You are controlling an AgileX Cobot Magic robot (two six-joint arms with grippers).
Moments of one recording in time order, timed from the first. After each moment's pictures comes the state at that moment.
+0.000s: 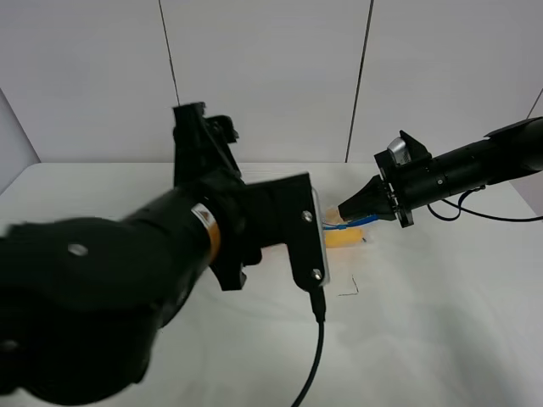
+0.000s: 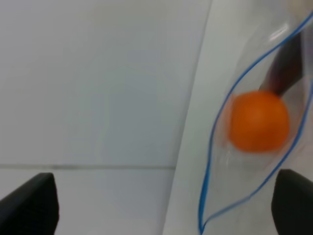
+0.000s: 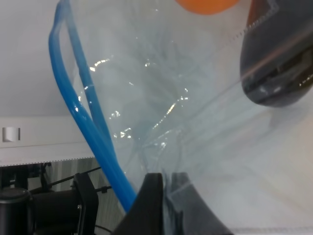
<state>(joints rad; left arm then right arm) -1.27 1.55 -0.91 1.51 0.84 -0.66 -0.04 2.00 -1.20 1.19 1.20 -0.82</state>
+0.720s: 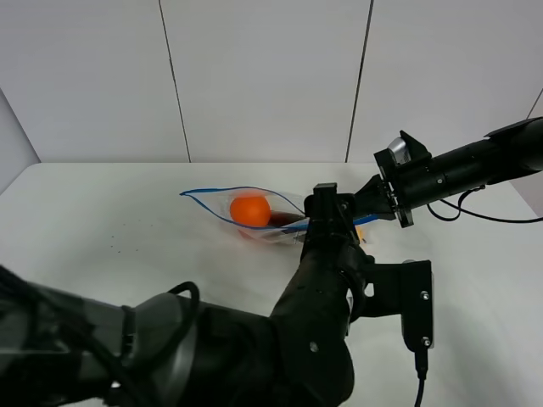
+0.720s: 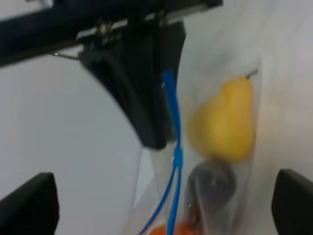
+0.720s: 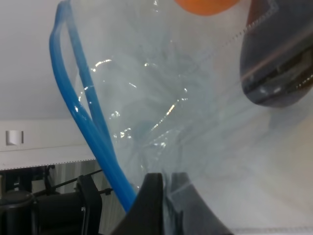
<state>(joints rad) -1.31 1.95 -1.12 1.74 0.72 -0.96 -0.04 2.00 -1.20 1.19 1.20 -0.80</state>
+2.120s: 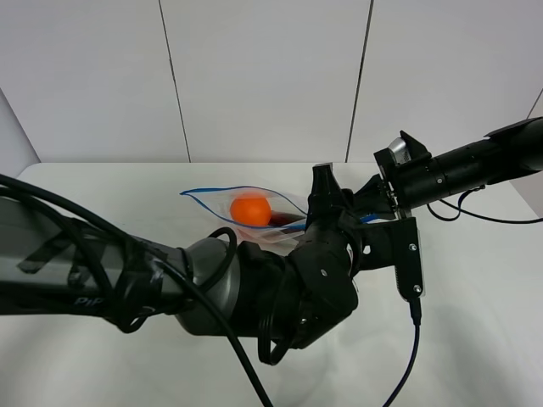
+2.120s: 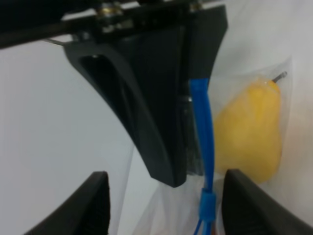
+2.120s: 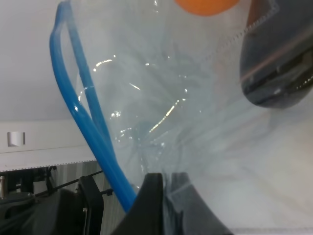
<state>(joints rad) -1.18 2.04 -1.25 1.74 0.62 -0.94 -0.04 2.00 -1.20 1.20 1.20 -0.80</state>
